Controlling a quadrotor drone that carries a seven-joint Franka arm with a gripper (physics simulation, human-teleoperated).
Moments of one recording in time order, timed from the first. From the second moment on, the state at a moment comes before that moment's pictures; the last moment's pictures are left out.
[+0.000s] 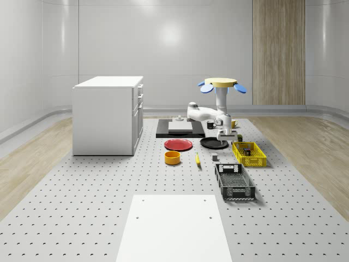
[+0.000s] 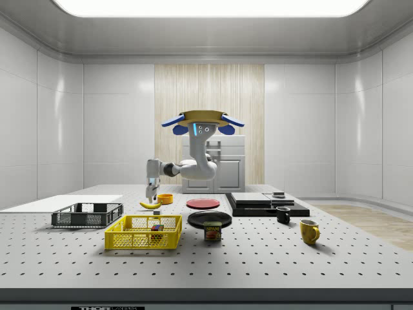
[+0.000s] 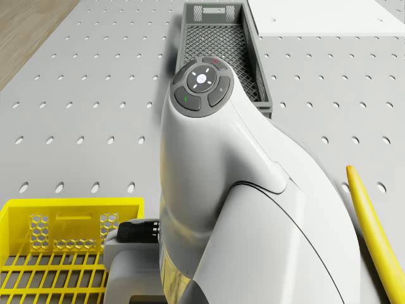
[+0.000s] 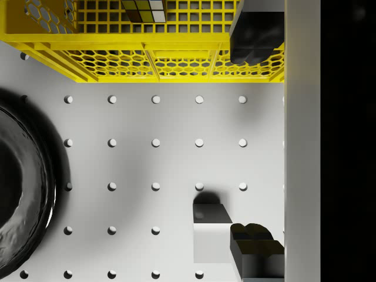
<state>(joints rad) -1.17 -1.62 1.64 -2.88 -1.48 1.60 1.69</state>
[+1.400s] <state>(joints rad) -1.17 -1.63 1.61 -2.88 -1.52 1.62 1.70</state>
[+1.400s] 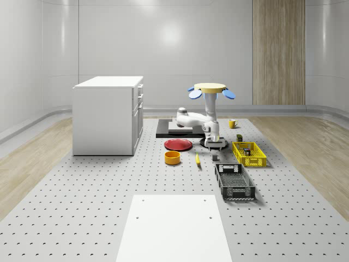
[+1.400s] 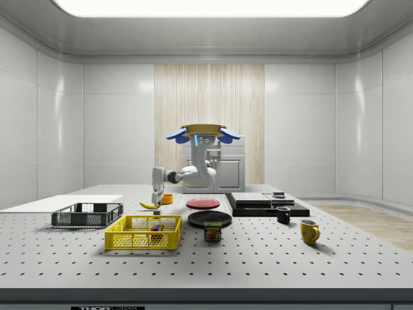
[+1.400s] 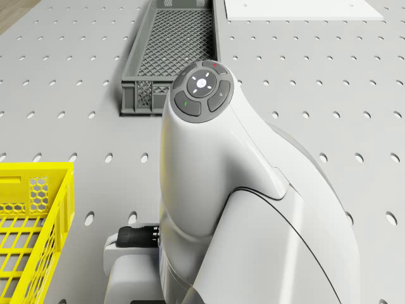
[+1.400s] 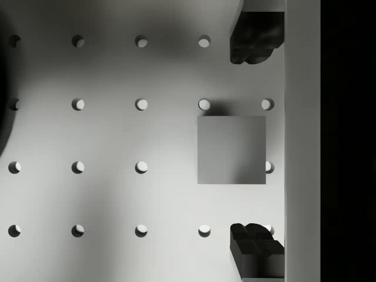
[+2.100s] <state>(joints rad) -1.16 -1.63 1.46 -2.88 -1.66 1.65 1.69</state>
